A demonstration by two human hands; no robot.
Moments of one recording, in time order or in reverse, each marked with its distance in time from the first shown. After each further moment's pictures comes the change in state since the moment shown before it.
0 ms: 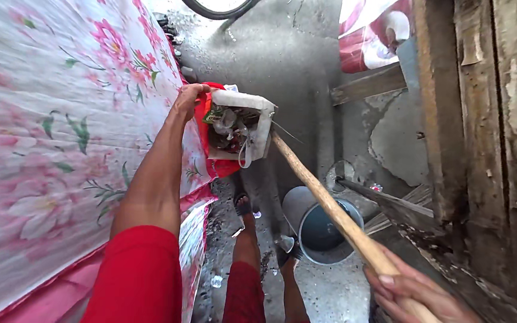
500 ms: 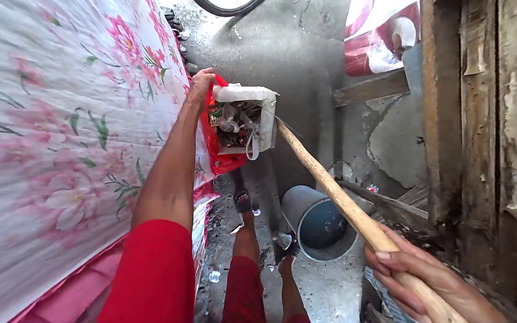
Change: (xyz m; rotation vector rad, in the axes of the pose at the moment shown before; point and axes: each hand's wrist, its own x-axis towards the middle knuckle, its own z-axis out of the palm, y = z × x) left_hand 0.004 0.015 0.004 -0.062 0.039 0.076; right_hand 0.007 -0.034 0.035 -0.052 0.059 -0.014
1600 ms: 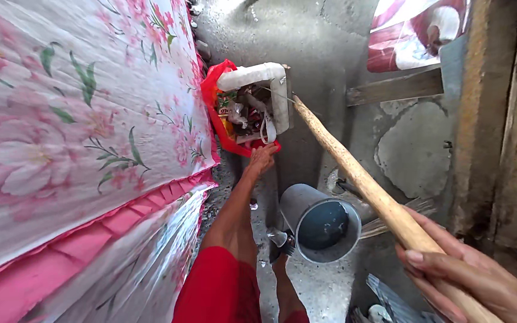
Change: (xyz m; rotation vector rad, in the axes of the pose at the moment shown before) left_hand -0.121 -0.199 0.156 0.641 -0.488 0.187; right_hand 0.003 -0.020 0.003 -0.374 0.098 -0.068
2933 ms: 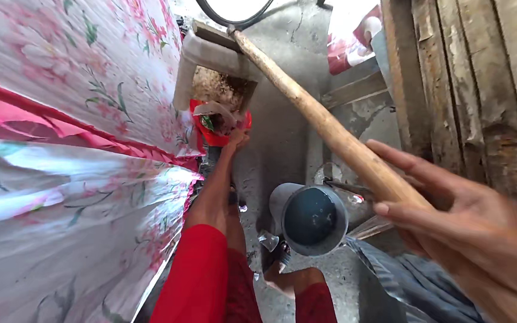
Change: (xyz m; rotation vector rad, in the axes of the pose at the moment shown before) left_hand -0.036 0.027 -0.012 -0.060 0.137 -0.133; right_hand -0.069 0.068 -0.015 -0.372 0.119 -0.454
